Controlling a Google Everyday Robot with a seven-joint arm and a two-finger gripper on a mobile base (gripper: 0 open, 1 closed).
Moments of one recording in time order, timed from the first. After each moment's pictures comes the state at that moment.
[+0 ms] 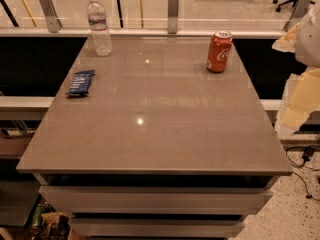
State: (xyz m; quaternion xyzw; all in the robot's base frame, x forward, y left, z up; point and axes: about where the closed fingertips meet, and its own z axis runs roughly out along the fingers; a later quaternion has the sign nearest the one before) arm 0.438 -0.215 0.983 -0.60 0.78 -0.04 0.17
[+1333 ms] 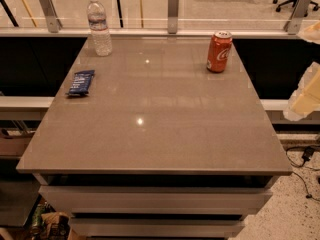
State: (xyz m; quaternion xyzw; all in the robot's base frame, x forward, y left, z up) arm 0.460 -0.248 0.994 -0.54 0.80 -0.04 0.25
